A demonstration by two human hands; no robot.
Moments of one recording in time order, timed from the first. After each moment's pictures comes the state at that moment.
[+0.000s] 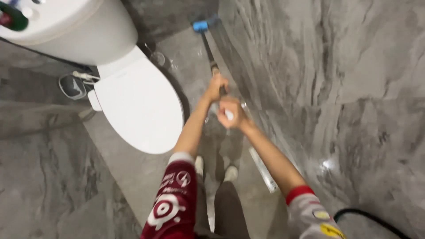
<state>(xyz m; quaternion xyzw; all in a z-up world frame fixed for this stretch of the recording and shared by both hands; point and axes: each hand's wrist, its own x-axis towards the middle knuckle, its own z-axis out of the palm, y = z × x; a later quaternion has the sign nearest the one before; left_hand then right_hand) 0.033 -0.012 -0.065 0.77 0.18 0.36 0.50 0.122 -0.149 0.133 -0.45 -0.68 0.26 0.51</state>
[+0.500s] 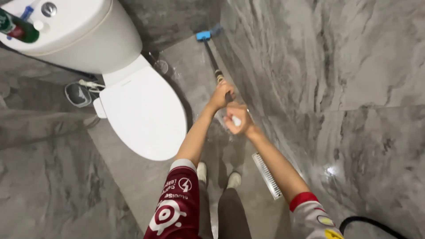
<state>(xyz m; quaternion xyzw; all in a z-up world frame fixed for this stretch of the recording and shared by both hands) 0.042 -0.004 -0.033 0.83 0.18 0.32 0.42 0.132 -0.142 0.146 -0.46 -0.68 0.26 0.50</state>
